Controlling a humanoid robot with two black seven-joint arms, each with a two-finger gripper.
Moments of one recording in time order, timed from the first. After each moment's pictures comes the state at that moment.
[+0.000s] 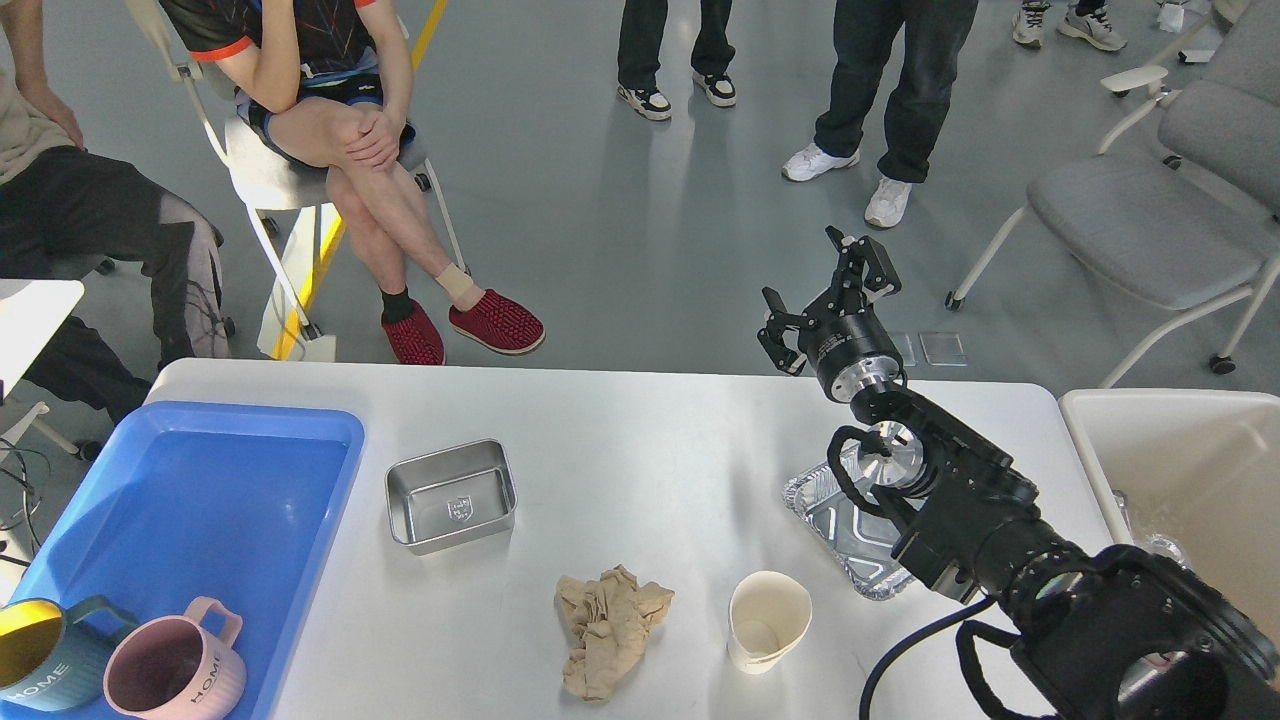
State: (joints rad) left arm -1.43 1.29 0.34 -1.01 1.30 -0.73 -0.61; right arm 0.83 0.13 1.01 0.31 -0.21 0.34 0.39
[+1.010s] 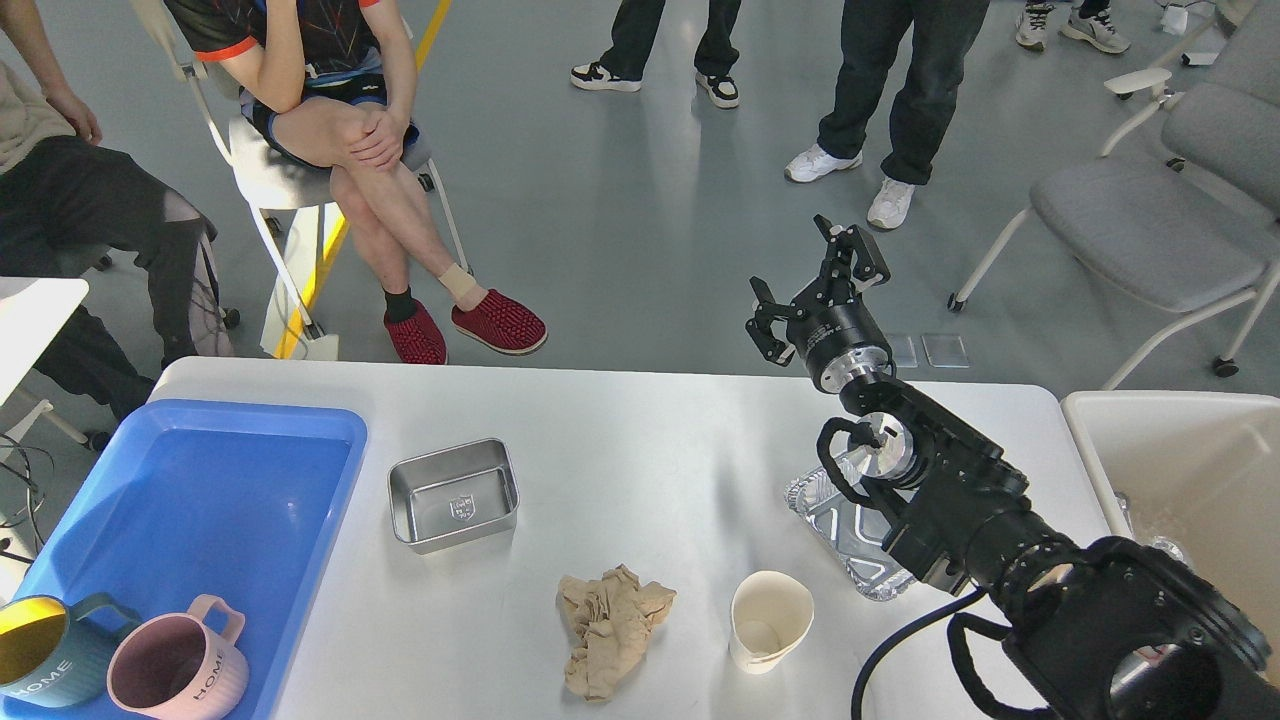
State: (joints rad) left arm -1.51 1.54 0.23 -1.08 1.32 -0.90 -0.61; right arm 0.85 0.15 1.01 0.31 -0.21 0.34 0.39
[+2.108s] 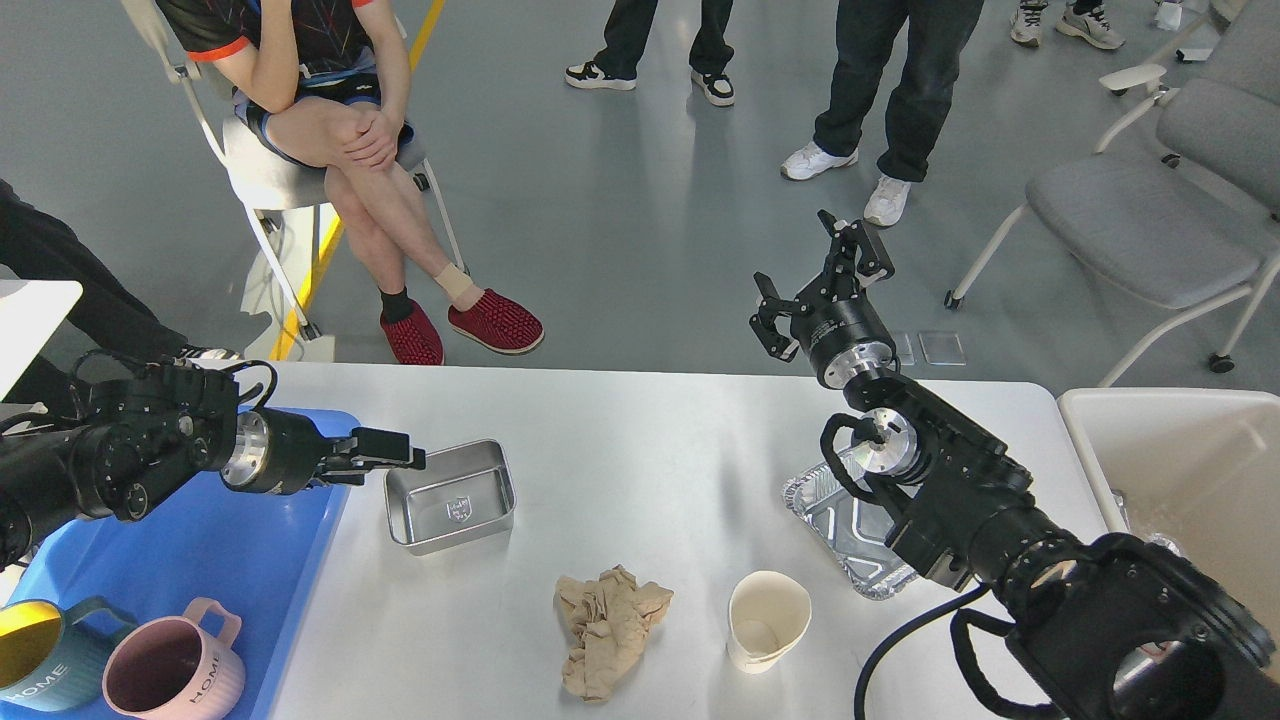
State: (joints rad) left arm -0.99 0.37 0.24 -0.42 1.02 -0.58 -0.54; right arm 0.86 0.14 1.01 0.31 -0.21 0.34 0.39
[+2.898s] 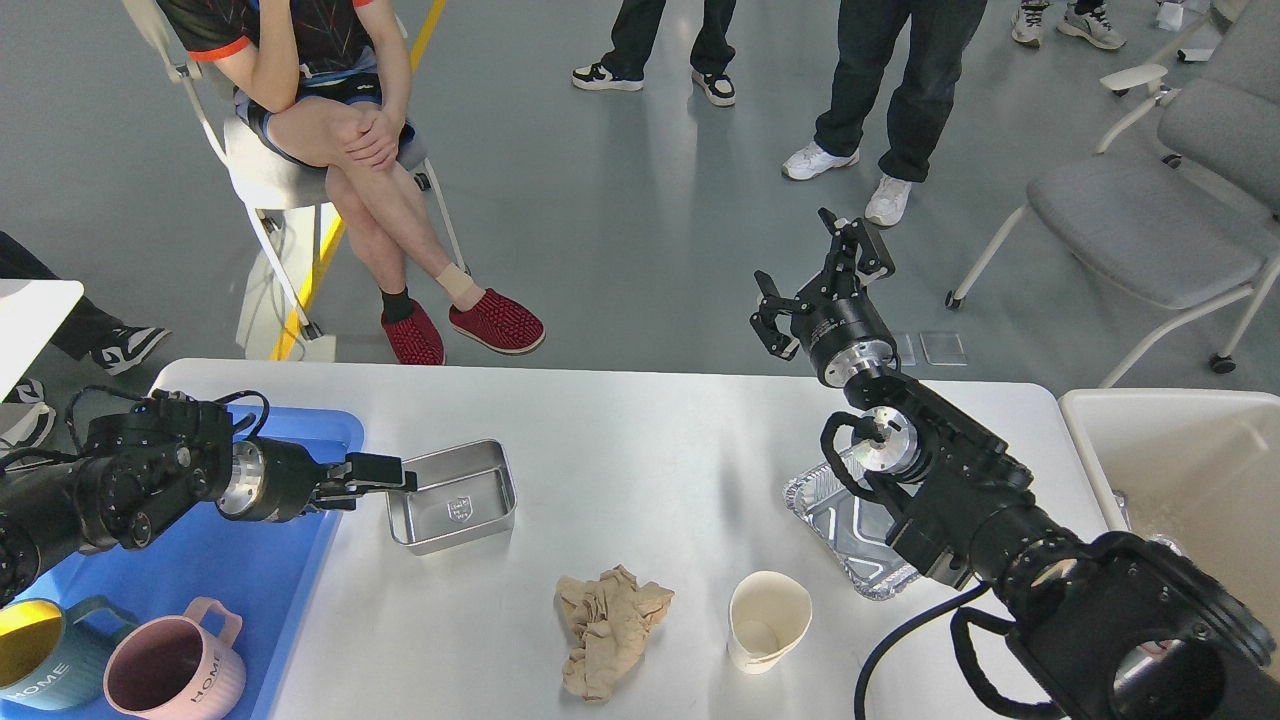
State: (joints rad) left arm -0.93 0.34 0.23 -0.38 1.00 -0.56 -0.53; right arm 0.86 0.14 1.01 0.31 -0.21 0.34 0.39
